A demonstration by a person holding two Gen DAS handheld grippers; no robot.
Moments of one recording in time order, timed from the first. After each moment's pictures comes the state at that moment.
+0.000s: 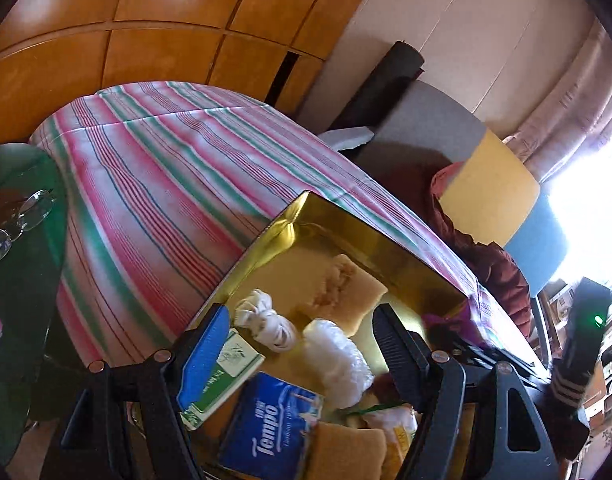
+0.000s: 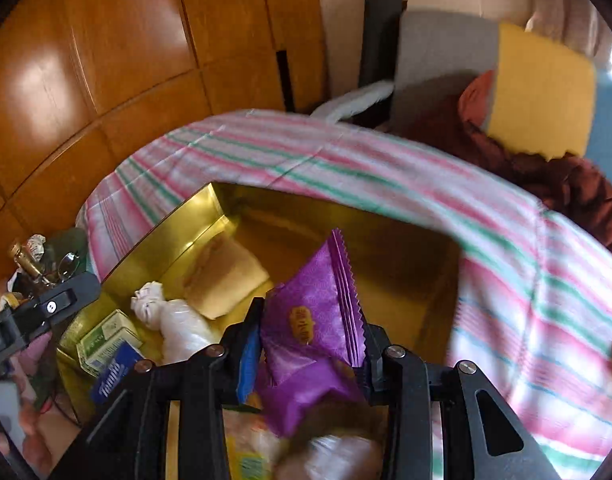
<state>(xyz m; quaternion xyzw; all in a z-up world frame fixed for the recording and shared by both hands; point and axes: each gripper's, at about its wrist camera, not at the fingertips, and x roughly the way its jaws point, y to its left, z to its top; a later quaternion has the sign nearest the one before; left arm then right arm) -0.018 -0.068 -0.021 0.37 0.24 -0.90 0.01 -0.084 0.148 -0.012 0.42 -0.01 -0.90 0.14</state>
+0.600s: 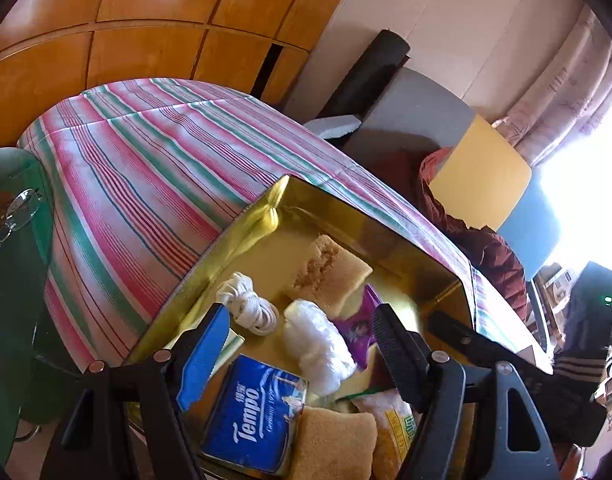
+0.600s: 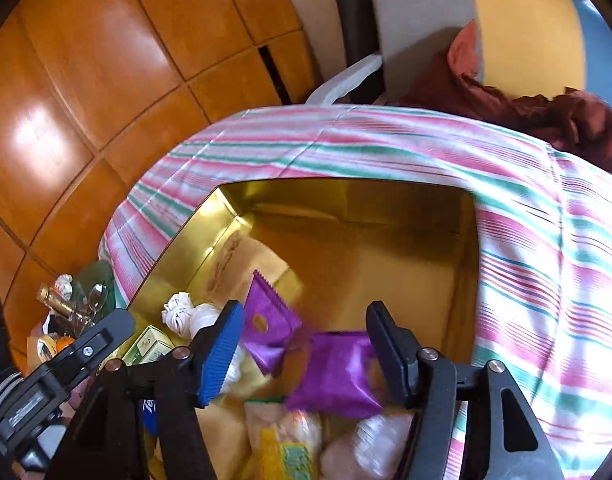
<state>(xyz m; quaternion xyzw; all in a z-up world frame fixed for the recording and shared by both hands) -0.016 -0.049 -0.024 0.38 0.22 -0.90 -0.02 -0.072 0.166 -0.016 0.43 -0.11 -0.89 0.14</state>
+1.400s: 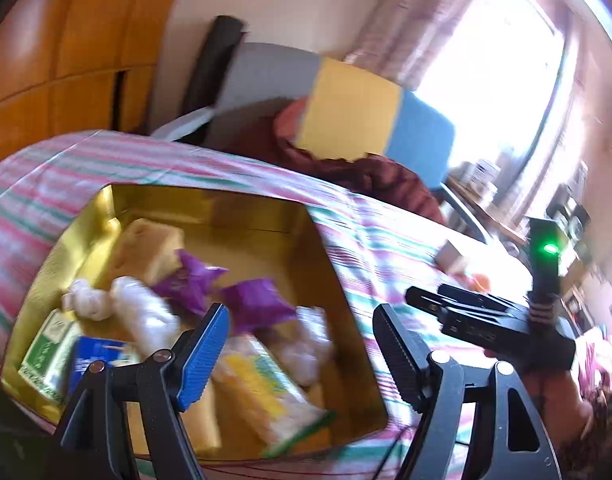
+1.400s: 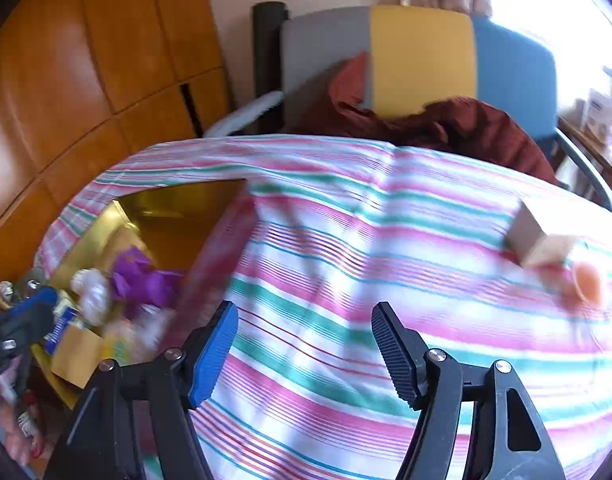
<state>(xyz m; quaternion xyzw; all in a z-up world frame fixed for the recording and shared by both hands) 0.030 0.069 -0.002 0.34 0.07 -0.90 -0.24 0.022 0.303 -0.016 0.39 -0.07 -0.92 -0.01</state>
